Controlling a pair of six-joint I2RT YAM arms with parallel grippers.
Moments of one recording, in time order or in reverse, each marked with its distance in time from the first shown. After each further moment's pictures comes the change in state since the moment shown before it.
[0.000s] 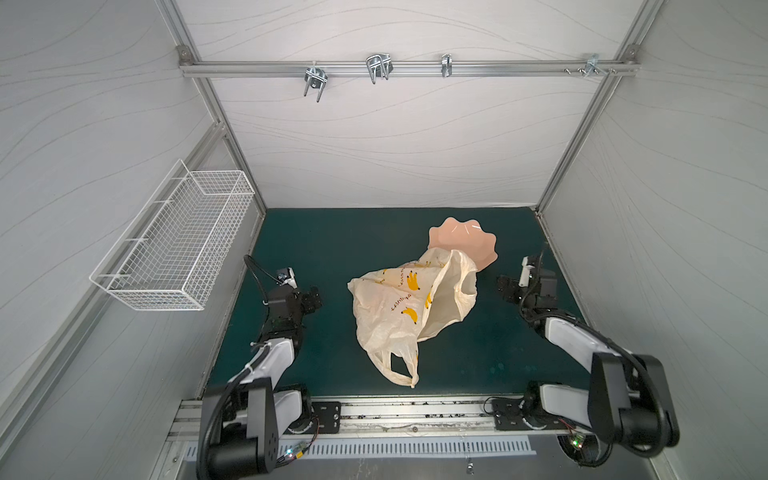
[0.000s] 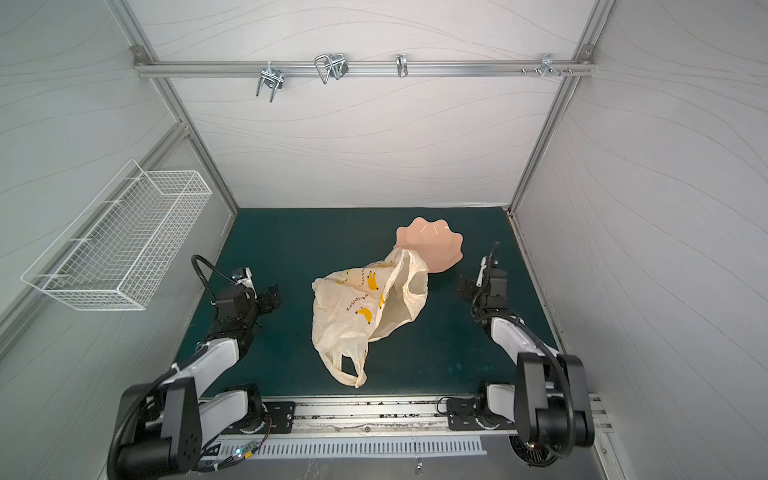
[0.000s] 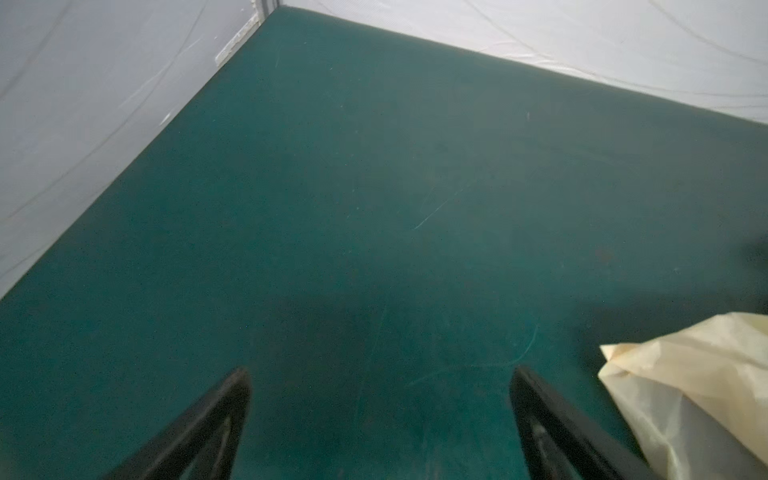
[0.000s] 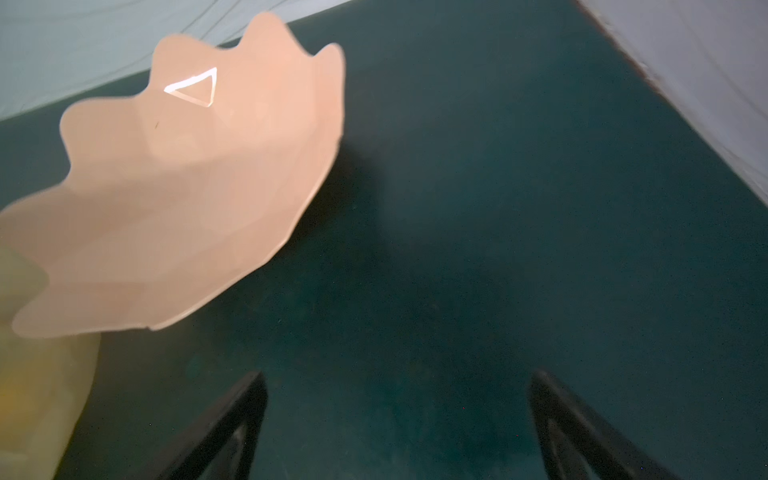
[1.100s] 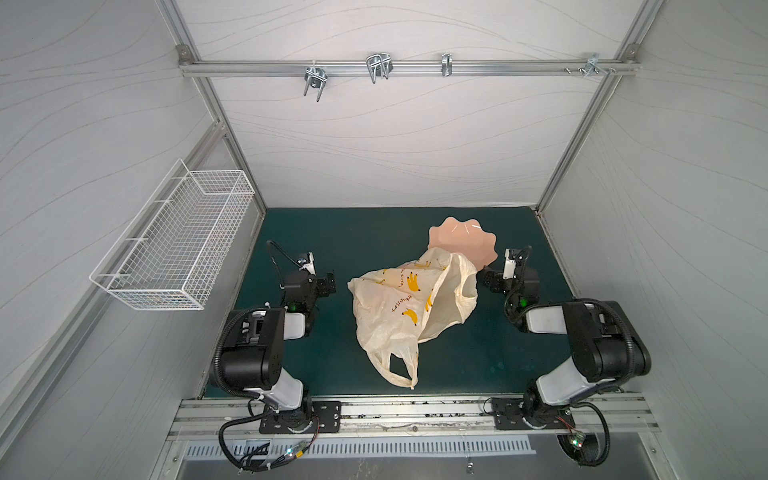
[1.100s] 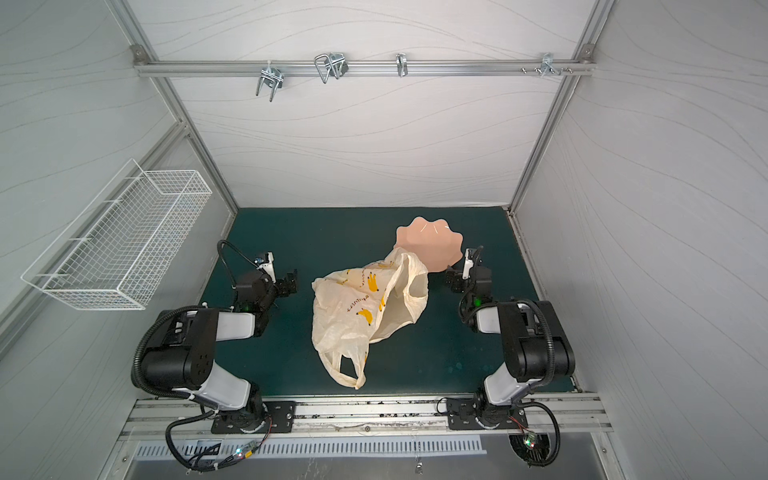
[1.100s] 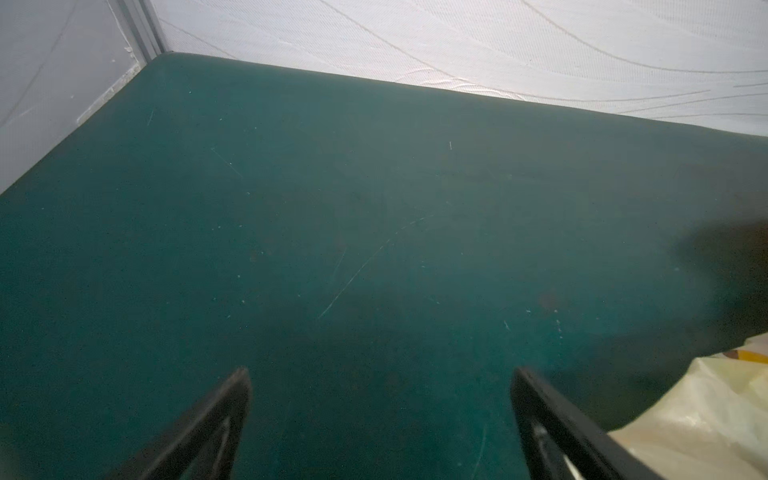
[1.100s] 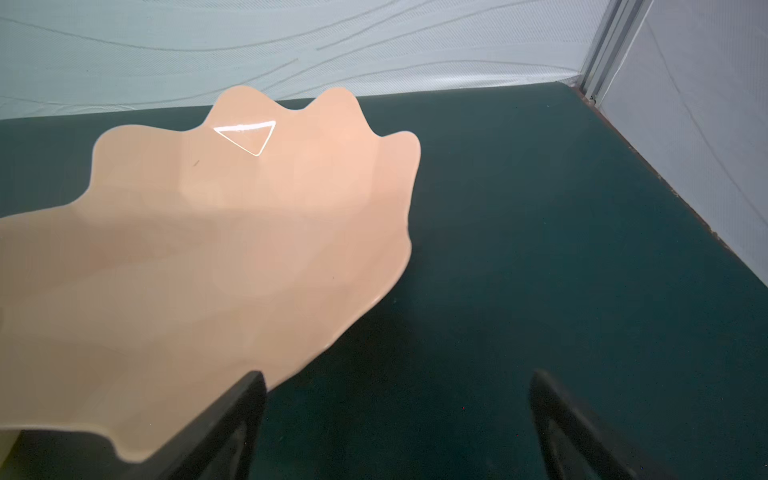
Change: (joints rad) left arm -0.098 0.371 0.117 0.317 0.034 0.046; right arm 0.057 0.286 -0.019 0.507 0.095 -0.119
